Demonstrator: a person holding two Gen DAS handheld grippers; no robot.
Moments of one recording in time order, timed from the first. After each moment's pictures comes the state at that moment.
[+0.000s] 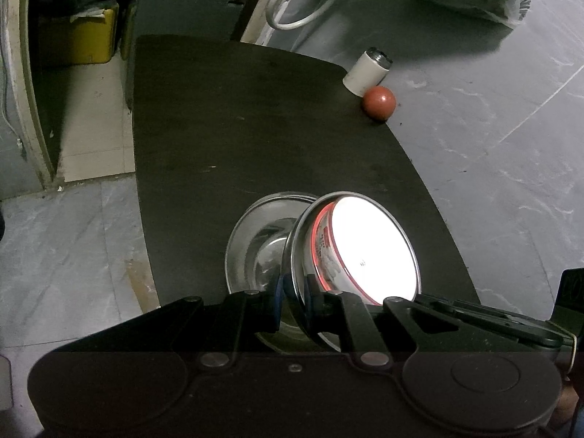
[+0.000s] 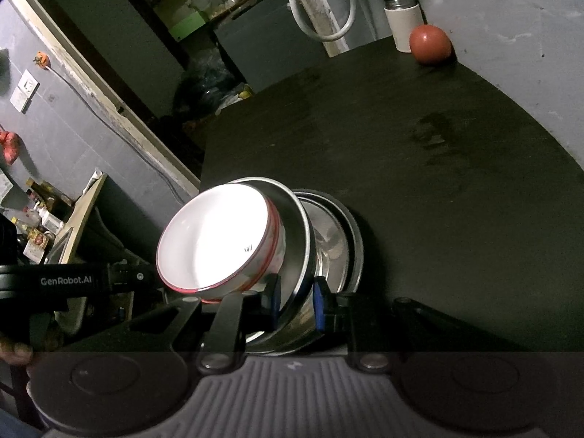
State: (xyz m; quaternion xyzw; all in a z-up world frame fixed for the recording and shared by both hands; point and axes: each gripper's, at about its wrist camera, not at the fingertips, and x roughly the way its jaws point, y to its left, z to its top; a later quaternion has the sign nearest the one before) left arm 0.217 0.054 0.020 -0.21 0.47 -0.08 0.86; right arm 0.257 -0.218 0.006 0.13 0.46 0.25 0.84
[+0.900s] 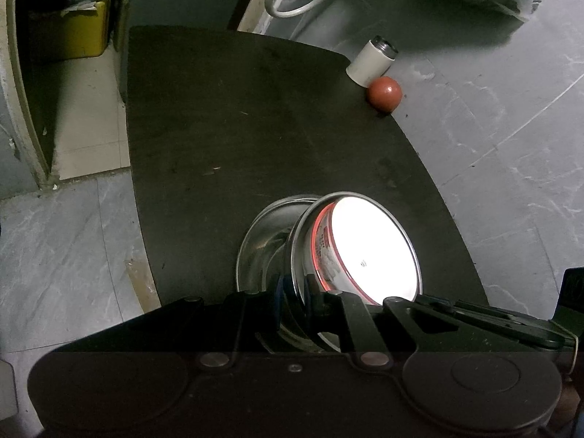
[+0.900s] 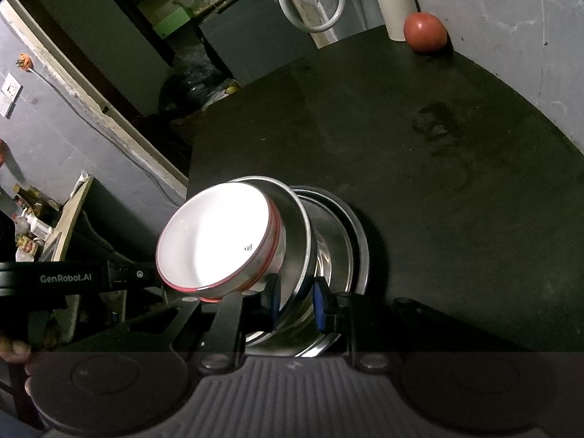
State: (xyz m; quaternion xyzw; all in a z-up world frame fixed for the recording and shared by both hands) left arm 0.235 0.058 0.009 -0.21 0.48 -0.09 0.85; right arm 0.259 -0.202 0.000 0.13 0.48 0.23 0.84
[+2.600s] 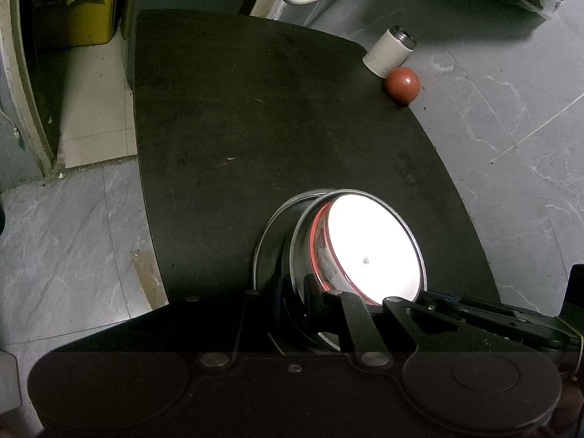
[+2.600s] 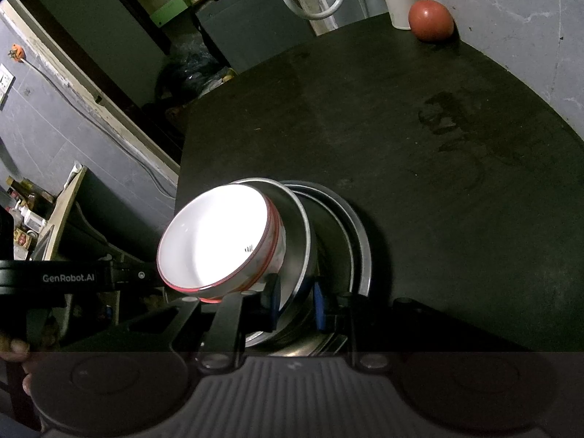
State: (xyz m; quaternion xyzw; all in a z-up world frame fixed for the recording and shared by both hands) left arm 0.247 0.062 -0.008 -0.21 0.50 -0.07 0.84; right arm 0.263 -0.191 -0.006 0.12 0.49 0.23 0.83
